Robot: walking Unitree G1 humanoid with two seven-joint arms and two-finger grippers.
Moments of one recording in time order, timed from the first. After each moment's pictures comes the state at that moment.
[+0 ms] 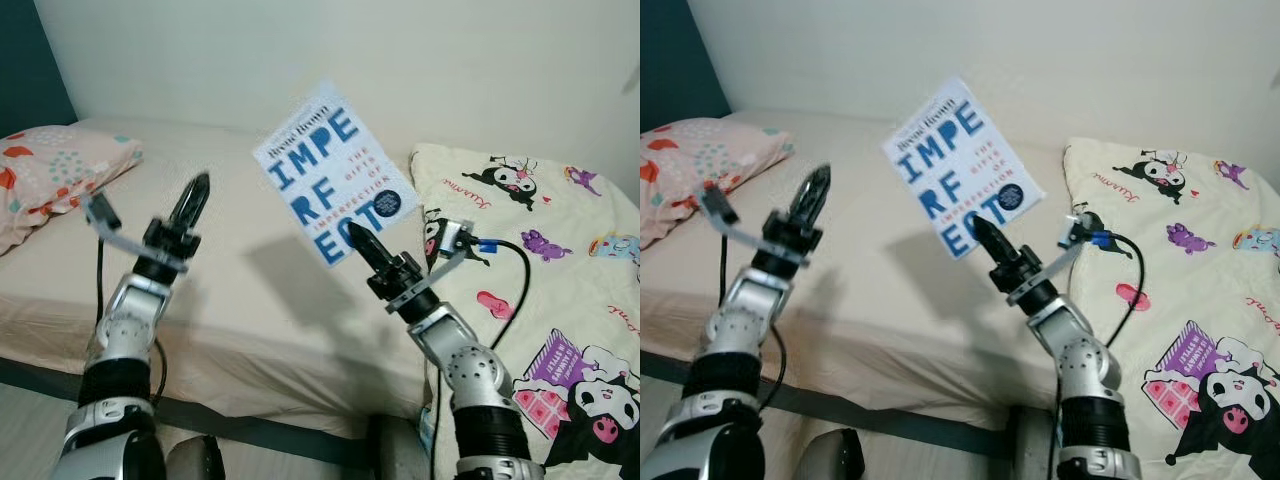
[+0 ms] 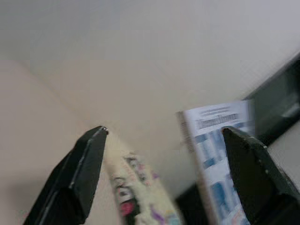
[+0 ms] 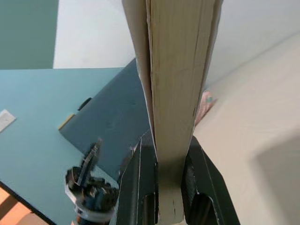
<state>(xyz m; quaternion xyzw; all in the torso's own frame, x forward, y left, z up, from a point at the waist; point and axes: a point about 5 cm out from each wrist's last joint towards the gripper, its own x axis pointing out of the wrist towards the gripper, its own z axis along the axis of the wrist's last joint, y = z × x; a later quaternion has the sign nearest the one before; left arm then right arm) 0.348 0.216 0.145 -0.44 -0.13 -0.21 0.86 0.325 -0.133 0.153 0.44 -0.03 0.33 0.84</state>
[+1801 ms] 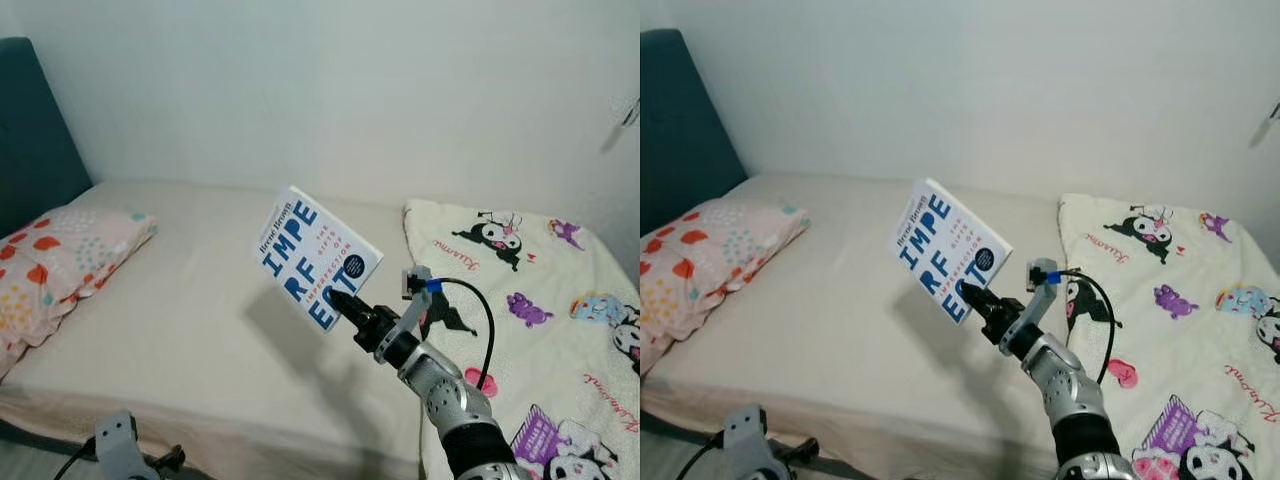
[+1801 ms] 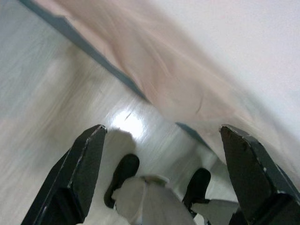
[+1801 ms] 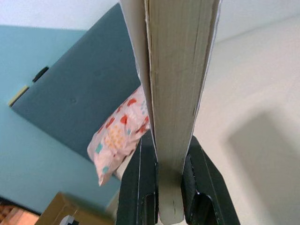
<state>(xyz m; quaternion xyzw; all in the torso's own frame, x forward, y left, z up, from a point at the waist) 0.191 0.237 -0.070 -0.20 0.40 0.16 0.88 0.318 -0.124 0.078 0.31 0.09 0.31 0.89</state>
